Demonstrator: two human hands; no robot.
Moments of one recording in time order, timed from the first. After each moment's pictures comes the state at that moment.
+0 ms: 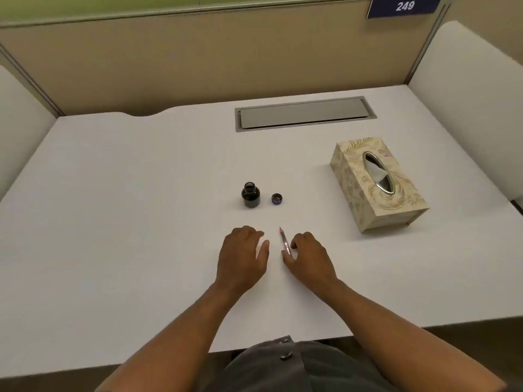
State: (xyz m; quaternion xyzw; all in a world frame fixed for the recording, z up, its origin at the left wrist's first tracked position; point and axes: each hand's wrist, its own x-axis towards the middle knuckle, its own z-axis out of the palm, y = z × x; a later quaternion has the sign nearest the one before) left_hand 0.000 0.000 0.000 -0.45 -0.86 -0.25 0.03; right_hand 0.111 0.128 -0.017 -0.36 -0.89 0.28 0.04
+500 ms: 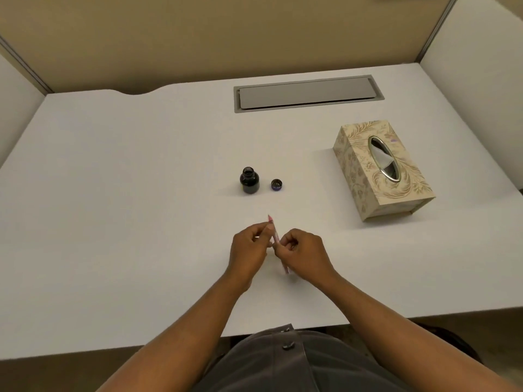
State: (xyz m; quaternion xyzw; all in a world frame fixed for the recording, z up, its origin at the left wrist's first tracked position) left_hand 0.022 0.015 0.009 -0.12 -0.75 -0.55 -0.34; right_hand 0.116 0.117 -0.004 -0.36 -0.81 0.46 0.07
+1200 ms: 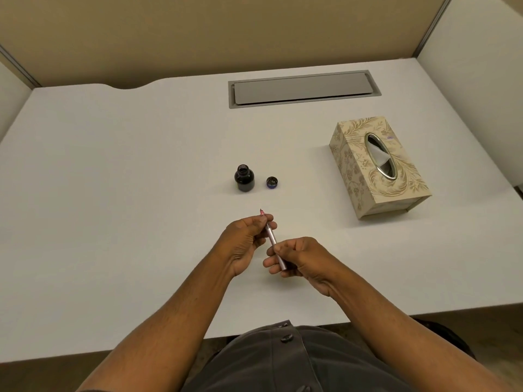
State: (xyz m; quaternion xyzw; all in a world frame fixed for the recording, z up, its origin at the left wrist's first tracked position) left_hand -0.001 0.027 0.022 -0.01 -0.59 -0.64 -0.50; right_hand 0.132 0.123 0.033 -0.34 -0.56 0.74 -0.09
